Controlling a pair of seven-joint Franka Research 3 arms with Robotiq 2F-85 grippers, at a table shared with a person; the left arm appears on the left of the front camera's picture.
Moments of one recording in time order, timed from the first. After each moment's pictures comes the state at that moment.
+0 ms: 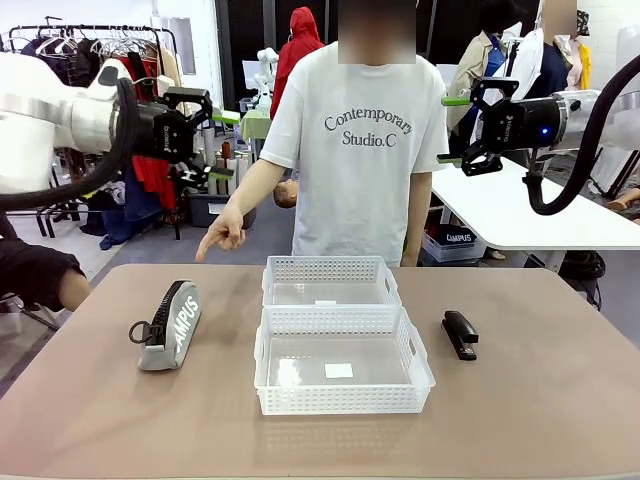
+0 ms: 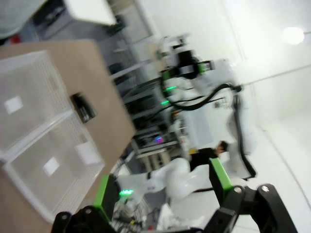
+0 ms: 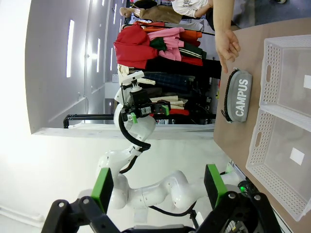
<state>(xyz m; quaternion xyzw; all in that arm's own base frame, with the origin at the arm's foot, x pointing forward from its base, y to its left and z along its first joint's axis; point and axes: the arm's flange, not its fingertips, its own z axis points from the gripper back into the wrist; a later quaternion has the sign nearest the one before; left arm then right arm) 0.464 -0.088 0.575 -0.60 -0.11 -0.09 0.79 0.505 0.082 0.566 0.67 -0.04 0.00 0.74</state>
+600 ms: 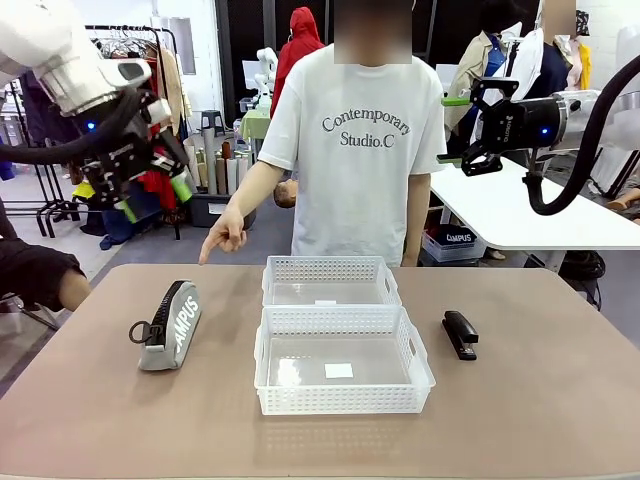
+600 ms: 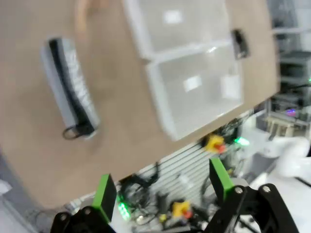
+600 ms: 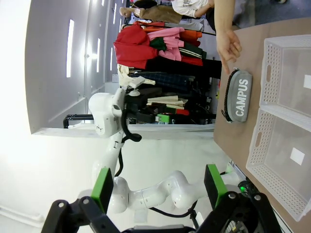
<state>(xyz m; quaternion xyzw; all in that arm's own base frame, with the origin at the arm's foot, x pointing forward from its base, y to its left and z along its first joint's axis) 0.448 -0.064 0.591 -0.20 -0.01 -0.06 0.98 0.505 0.082 0.566 0.67 -0.04 0.00 0.74</state>
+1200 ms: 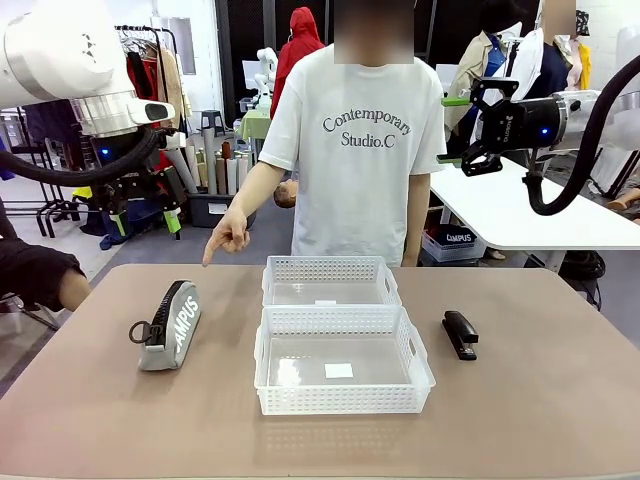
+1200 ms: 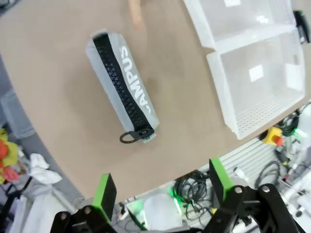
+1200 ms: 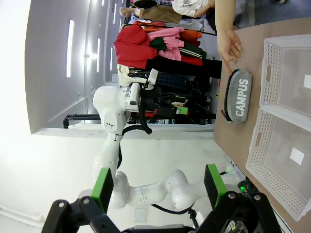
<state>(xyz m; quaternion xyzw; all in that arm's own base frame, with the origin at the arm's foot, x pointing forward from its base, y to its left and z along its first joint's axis) 0.476 -0.072 0.554 -0.08 -0.01 -0.13 0.99 0.505 0.082 0.566 0.67 -0.04 0.00 0.74</state>
